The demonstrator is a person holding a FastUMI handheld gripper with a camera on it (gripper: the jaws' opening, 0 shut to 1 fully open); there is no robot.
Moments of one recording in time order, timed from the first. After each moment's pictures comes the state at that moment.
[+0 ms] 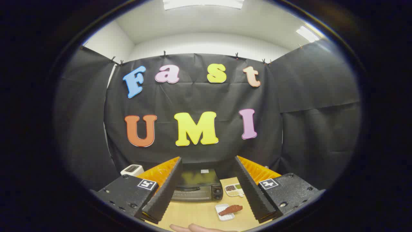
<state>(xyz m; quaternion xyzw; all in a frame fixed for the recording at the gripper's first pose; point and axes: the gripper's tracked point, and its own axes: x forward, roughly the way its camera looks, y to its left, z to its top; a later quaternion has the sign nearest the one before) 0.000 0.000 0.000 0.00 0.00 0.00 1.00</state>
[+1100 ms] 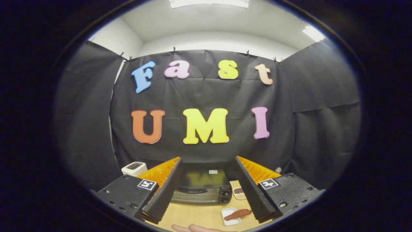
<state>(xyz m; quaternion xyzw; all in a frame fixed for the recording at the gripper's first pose) 0.070 0.034 -0.047 -0.03 0.00 0.05 1.00</state>
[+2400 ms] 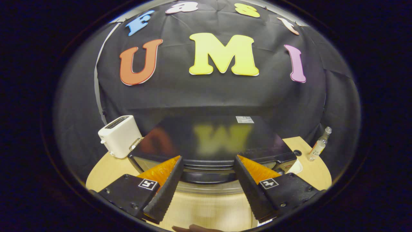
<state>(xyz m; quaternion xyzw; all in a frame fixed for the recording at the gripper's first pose) 0.264 0.090 -0.298 -0.03 0.23 0.07 0.97</state>
